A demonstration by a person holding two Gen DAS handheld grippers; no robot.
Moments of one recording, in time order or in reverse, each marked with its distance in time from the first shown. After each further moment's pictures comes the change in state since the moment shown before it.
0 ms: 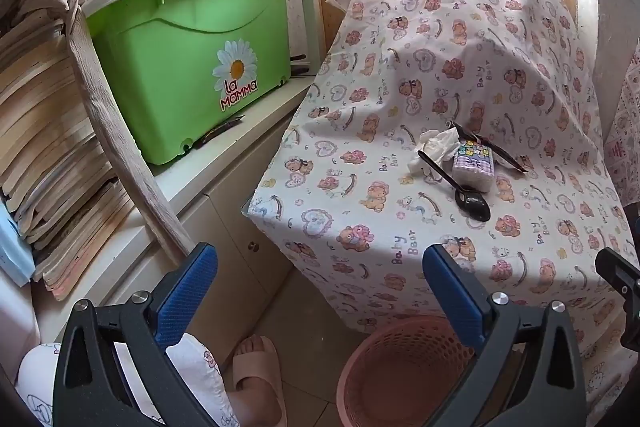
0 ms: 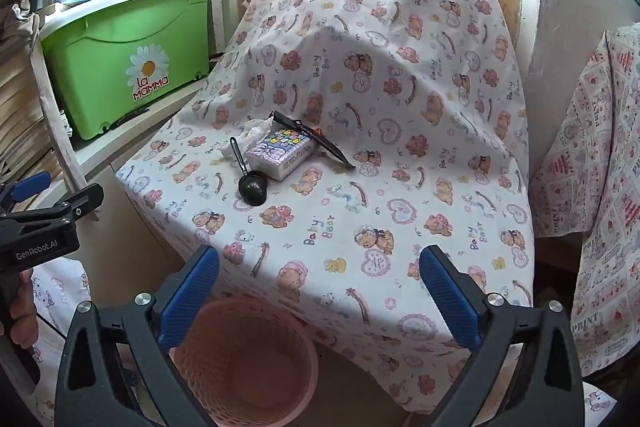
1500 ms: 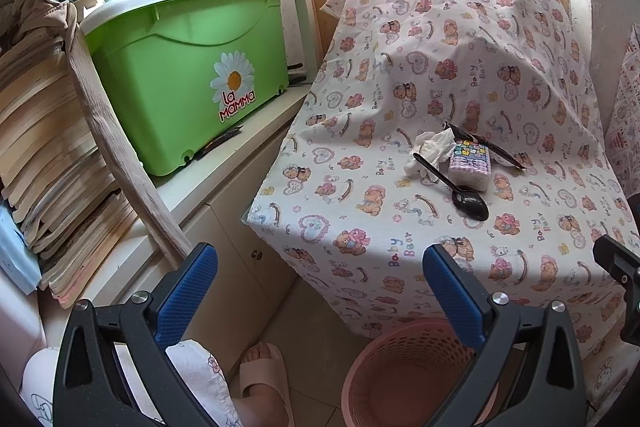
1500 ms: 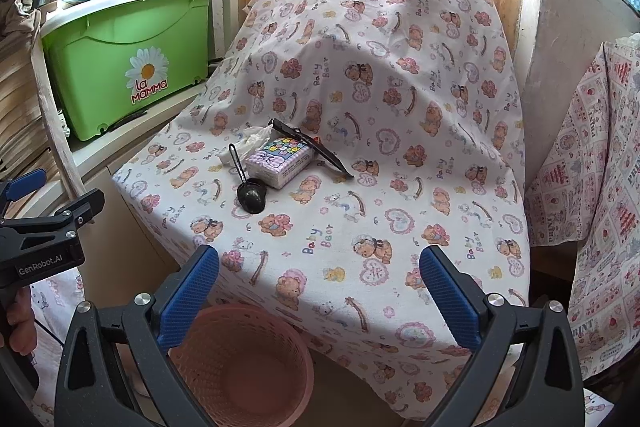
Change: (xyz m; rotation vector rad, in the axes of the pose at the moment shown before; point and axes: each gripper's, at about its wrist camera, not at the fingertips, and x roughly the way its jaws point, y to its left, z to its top) left arm -0.003 -0.009 -0.003 0.042 -0.014 0.026; right arm -0.002 0.009 0.002 -0.010 -0.028 -0.020
